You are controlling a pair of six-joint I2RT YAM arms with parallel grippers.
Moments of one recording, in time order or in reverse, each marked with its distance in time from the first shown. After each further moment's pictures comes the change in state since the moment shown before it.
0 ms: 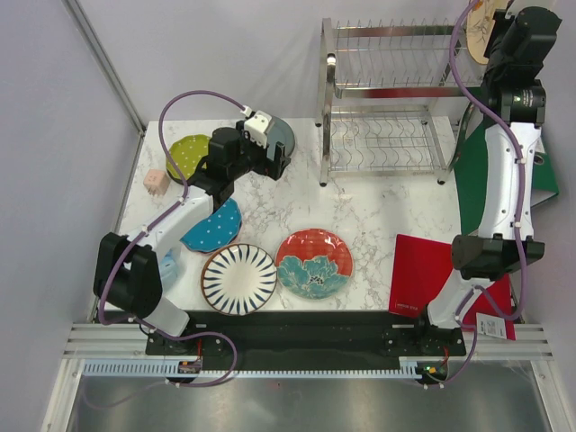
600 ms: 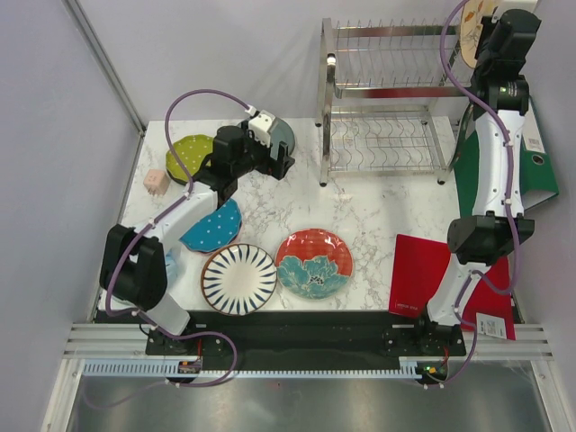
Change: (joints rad) left arm 0.000 0.058 0.028 0.013 0.046 -0.020; right arm -0.024 0.149 0.044 0.046 0.001 -0.018
